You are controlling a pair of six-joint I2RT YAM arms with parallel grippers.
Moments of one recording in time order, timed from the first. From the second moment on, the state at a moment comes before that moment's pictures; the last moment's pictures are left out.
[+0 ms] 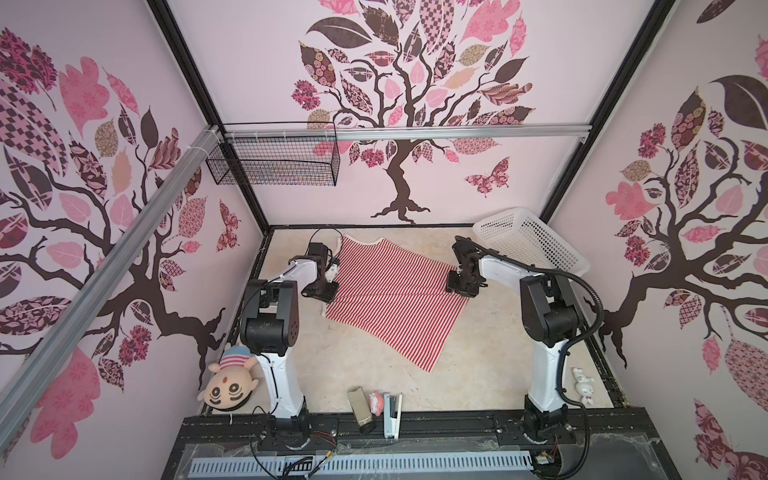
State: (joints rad) left arm -0.05 1.93 1.29 -0.71 -0.01 0.31; right arm 0.30 2.08 1.50 -0.70 -0.03 0.50
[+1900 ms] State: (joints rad) left arm -0.04 1.63 0.98 -0.64 -0.10 0.29; right arm 0.55 1.48 0.76 -0.62 0.03 0.63
